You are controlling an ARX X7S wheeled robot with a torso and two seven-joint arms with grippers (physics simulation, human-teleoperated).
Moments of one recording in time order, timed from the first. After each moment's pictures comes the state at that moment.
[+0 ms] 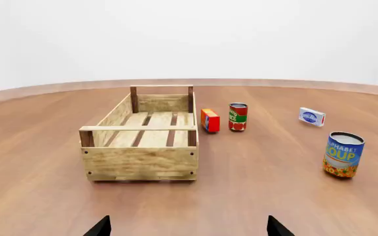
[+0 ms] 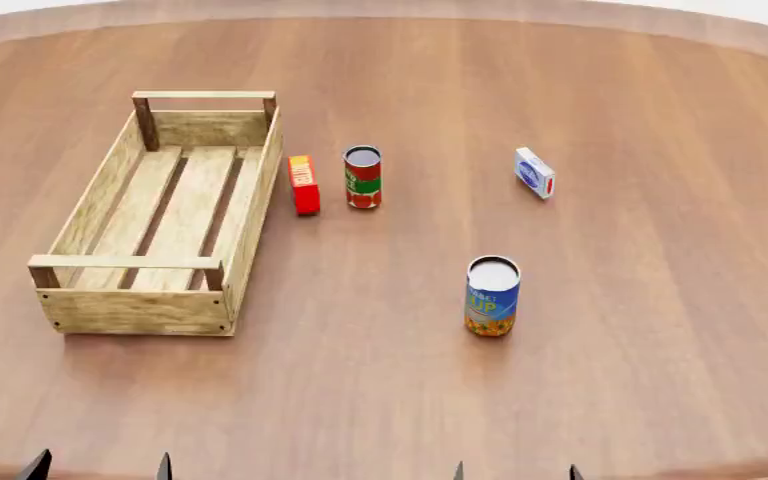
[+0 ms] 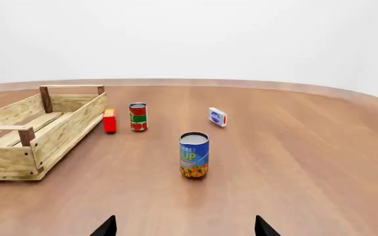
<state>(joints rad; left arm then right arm) 0.00 0.00 0.00 0.00 0.00 0.00 0.00 0.00 0.00 0.00 0.00 0.00 0.00 0.00</state>
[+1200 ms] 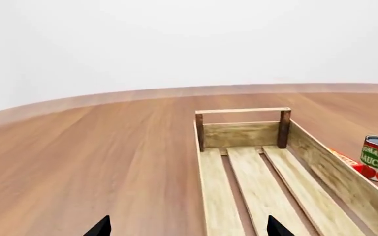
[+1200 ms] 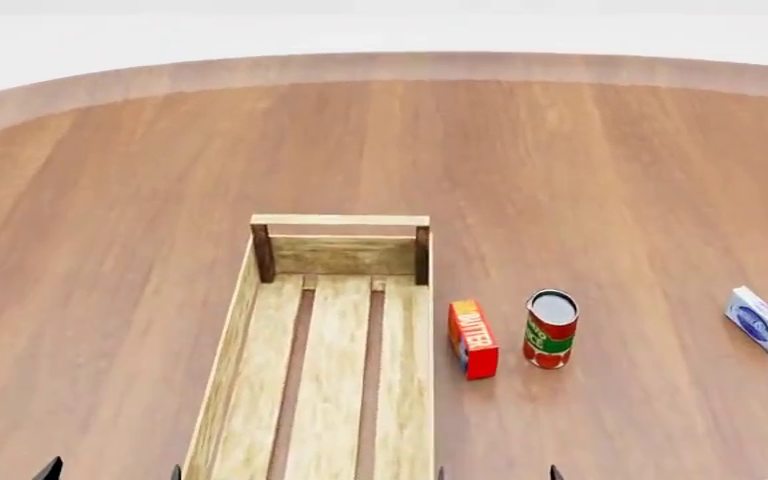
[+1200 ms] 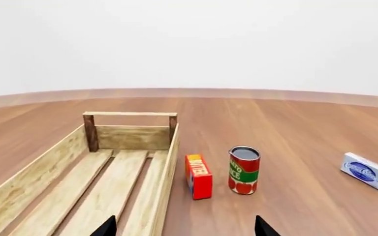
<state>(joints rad) 0.01 -0.10 0.13 -0.01 -0.07 0.02 -0.11 -0.01 0.10 -0.13 -0.01 0.10 0.00 0.07</state>
